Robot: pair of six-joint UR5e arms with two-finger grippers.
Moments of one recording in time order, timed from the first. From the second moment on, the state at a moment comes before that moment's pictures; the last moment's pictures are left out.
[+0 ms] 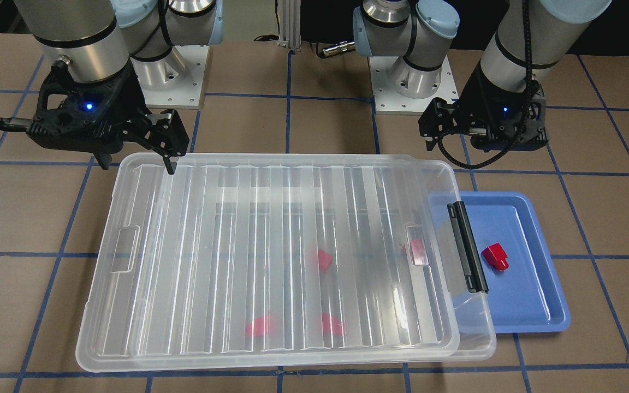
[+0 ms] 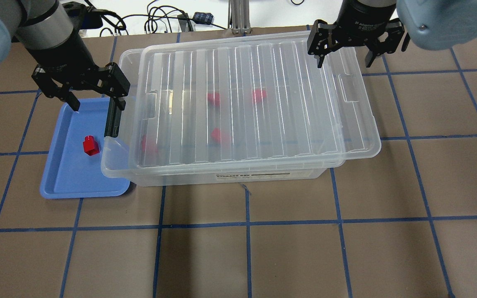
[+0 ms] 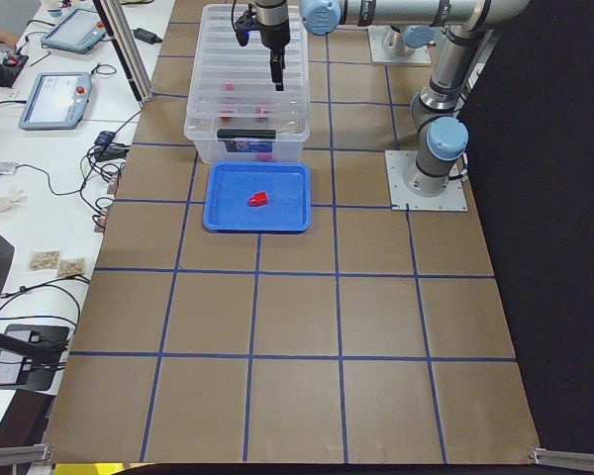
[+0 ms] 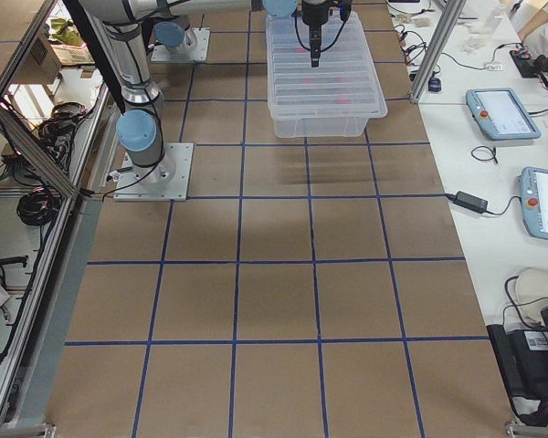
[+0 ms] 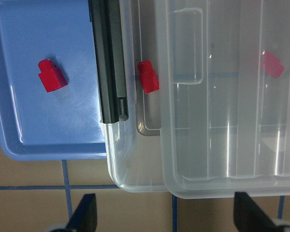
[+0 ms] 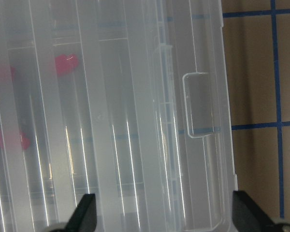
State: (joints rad) left arm -1.52 -1.61 -1.52 -1.66 1.60 0.07; right arm 1.65 -1.46 1.44 -1.65 -1.60 0.15
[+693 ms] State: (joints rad) left arm -1.50 -1.61 -1.52 -1.67 1.60 0.08; right arm 1.61 -1.44 1.45 -1.66 -1.59 0.08
